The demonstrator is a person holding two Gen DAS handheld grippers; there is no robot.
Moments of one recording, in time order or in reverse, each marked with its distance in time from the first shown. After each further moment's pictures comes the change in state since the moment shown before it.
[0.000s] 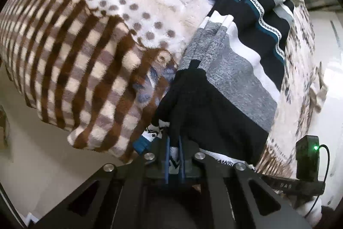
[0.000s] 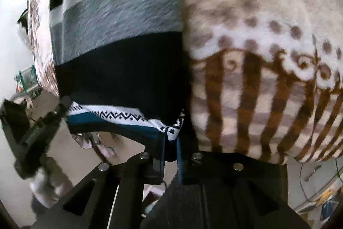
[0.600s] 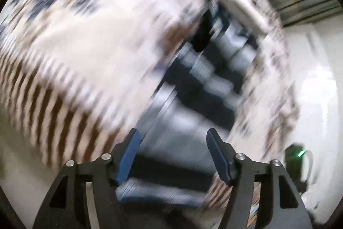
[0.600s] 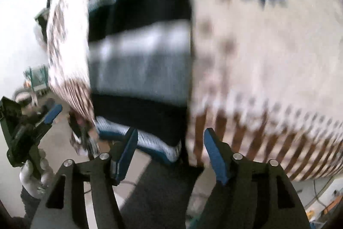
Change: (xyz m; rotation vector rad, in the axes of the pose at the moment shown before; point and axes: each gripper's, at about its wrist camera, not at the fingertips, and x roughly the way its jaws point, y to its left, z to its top) left arm -0.083 -0.057 0.098 0.044 -0.172 -0.180; right arm -0.117 -0.012 0.012 -0.074 -0.193 0.029
